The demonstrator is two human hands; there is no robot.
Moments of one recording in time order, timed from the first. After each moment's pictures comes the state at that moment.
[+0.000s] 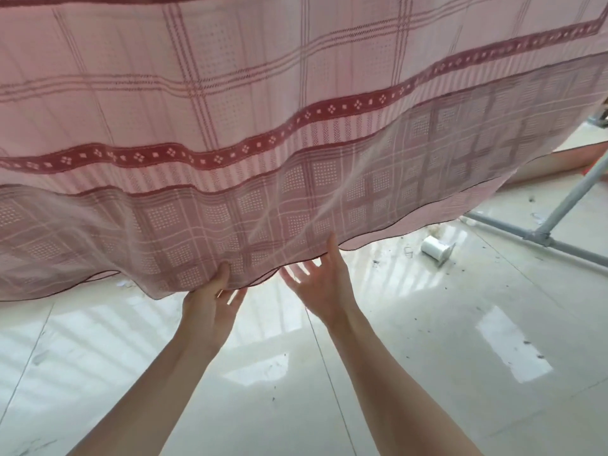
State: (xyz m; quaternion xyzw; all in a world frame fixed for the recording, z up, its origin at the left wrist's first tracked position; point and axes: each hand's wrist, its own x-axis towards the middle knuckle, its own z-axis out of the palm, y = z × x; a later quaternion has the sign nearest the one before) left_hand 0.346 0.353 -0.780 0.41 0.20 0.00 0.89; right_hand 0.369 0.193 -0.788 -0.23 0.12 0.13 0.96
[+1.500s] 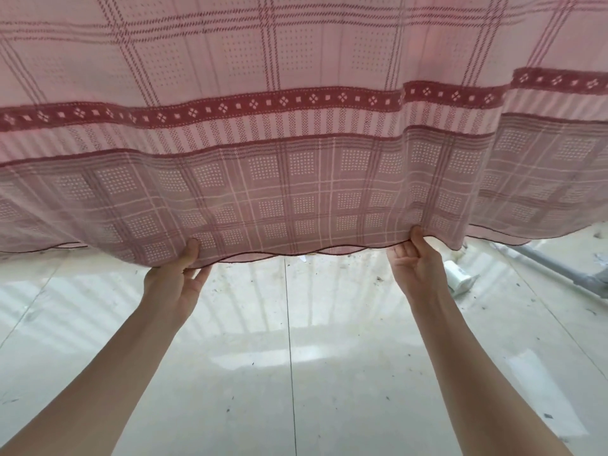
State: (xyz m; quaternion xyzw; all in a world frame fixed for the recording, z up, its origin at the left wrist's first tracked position) left_hand 0.391 0.329 -0.794 0.41 0.26 0.16 0.86; right_hand 0.465 0.019 -0.811 -0.20 0.14 -0.02 0.97
